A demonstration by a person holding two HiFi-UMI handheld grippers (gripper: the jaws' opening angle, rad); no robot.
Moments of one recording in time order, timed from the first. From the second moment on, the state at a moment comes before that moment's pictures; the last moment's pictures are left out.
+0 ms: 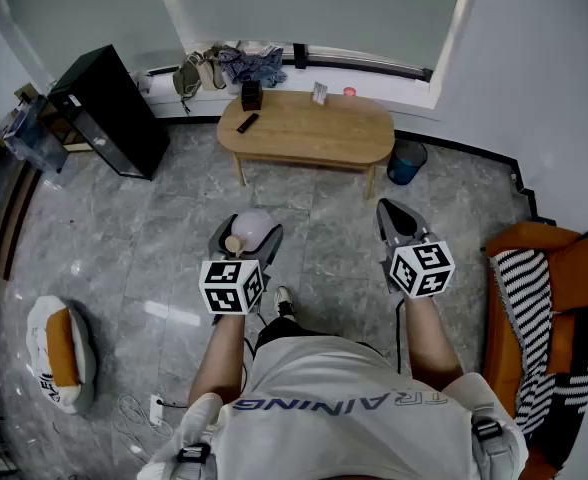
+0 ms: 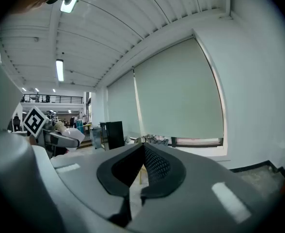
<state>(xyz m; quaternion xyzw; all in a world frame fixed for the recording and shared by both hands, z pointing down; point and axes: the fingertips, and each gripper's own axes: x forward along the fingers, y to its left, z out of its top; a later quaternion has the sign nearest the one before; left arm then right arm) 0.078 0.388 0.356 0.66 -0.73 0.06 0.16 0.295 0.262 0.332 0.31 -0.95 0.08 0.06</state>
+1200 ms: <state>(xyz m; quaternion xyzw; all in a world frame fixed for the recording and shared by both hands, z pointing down) -0.097 0.265 0.345 0.70 -0.70 0.05 0.14 0.110 0.151 0.325 0.34 -0.94 0.08 0.06</state>
